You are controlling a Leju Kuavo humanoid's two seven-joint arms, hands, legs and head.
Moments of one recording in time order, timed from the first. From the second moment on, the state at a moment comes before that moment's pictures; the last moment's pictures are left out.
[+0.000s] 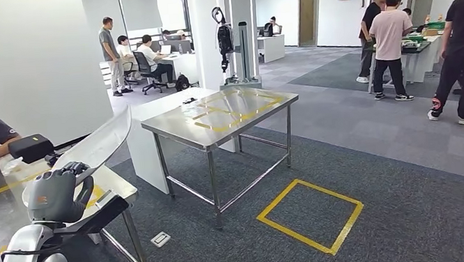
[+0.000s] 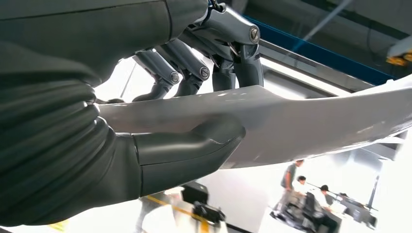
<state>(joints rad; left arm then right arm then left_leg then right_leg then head) -0.99 0.13 -0.26 -0.64 -1.09 0.31 -0.47 -0.07 0.07 -1.05 -0.18 1.36 0.01 -0.22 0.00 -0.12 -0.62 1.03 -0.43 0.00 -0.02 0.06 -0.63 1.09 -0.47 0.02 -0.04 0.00</state>
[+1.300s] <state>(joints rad) -1.06 0.11 -0.28 -0.58 -1.09 0.28 -0.45 -0.07 0.07 -1.06 -0.18 1.35 0.02 -0.23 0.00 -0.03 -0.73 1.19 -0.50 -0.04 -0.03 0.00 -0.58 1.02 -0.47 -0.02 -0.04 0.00</state>
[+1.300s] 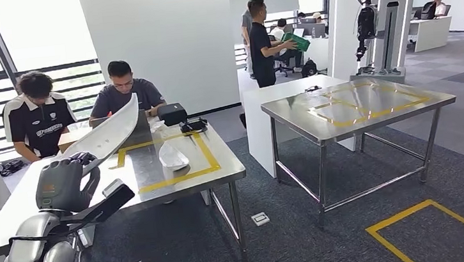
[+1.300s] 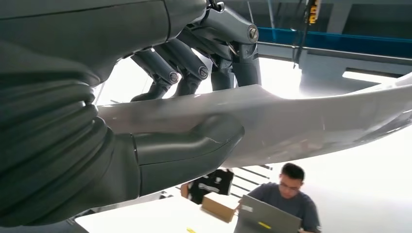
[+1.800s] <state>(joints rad) -1.06 0.11 -0.28 -0.58 -1.07 0.25 -0.45 -0.08 0.07 -1.07 -0.18 1.34 0.01 -0.23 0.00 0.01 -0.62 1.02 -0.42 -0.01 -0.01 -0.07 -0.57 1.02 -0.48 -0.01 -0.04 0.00</state>
